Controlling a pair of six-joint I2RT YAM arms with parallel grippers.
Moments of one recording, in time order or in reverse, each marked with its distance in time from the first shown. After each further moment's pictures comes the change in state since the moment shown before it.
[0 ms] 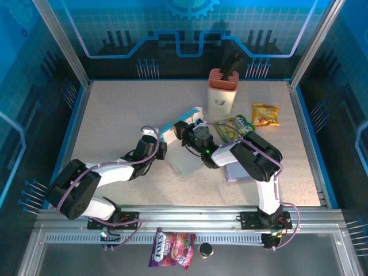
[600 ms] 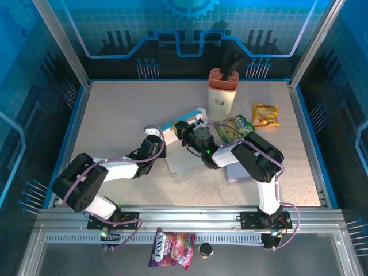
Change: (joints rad) left arm -0.040 0.071 0.044 0.010 -0.129 0.001; right arm 0.001 -0.019 -0.012 -0.002 0.009 0.008
